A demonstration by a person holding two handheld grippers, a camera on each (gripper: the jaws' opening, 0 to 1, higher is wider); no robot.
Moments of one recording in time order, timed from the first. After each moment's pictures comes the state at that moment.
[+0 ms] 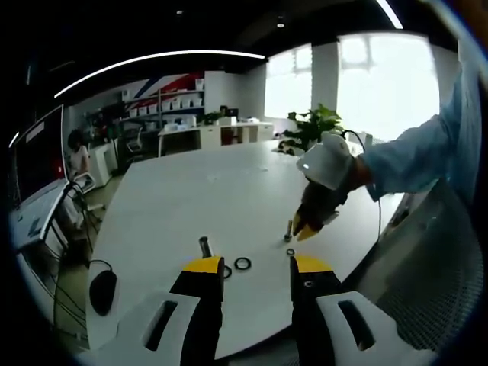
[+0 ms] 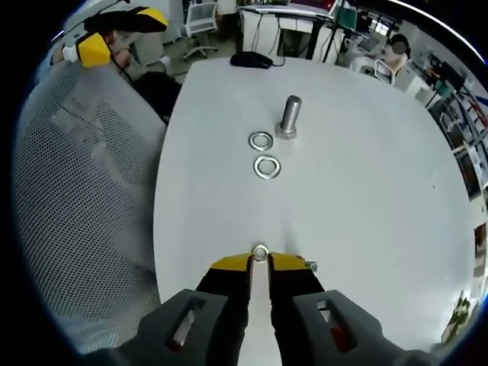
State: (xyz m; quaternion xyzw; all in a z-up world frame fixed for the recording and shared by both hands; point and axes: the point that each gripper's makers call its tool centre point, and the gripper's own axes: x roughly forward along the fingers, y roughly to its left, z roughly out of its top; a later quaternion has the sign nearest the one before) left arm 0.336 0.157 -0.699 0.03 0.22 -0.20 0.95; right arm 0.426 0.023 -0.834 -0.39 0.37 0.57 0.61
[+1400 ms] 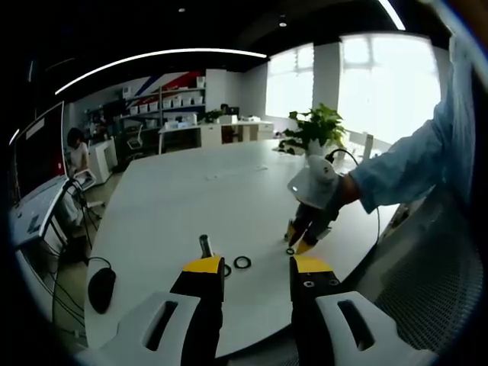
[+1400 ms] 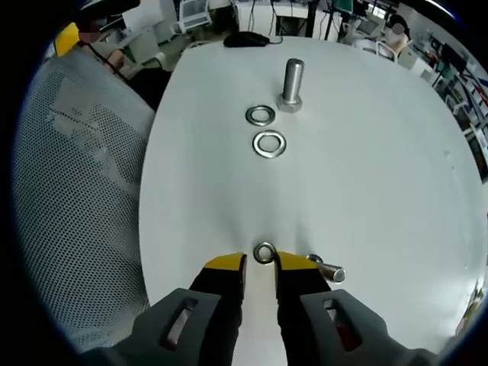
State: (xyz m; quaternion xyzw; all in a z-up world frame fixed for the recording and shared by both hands) left arm 0.337 0.158 -0.701 0.02 0.23 -0.20 0.95; right arm 0.432 0.023 -0.874 -0.38 0.41 0.57 0.60
